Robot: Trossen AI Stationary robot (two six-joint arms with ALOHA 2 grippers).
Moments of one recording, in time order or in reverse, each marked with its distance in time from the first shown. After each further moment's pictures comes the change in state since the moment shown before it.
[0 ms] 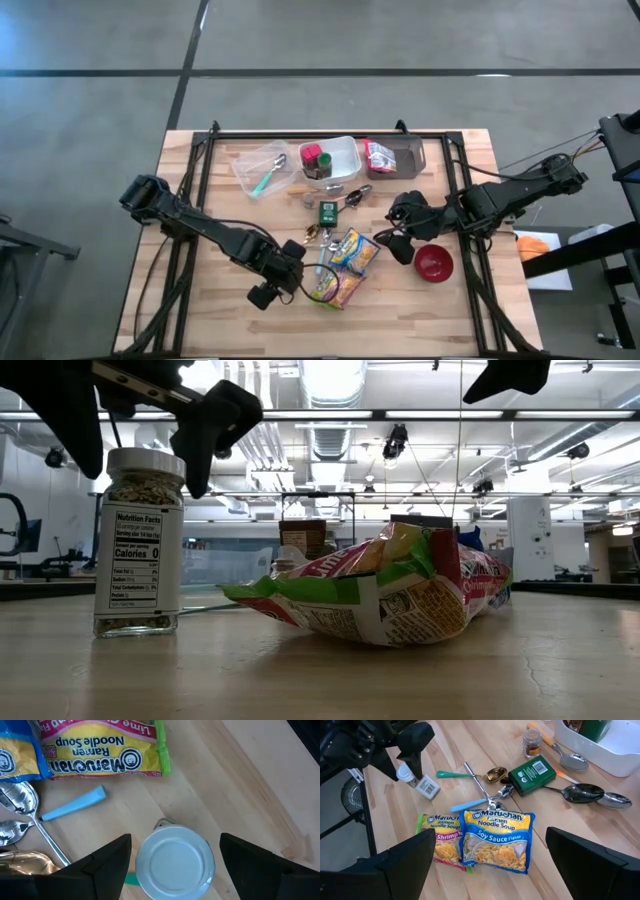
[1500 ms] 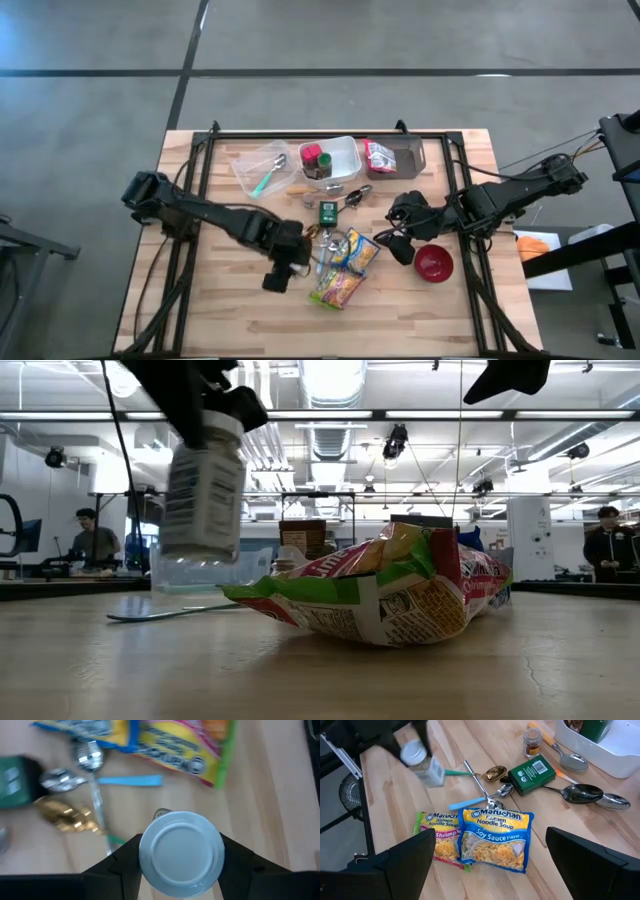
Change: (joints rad) left arm 0.139 -0.006 0.151 -0.177 -0.019 -0.278; right arm 0.000 0.000 0.000 -0.004 -0.005 -0.019
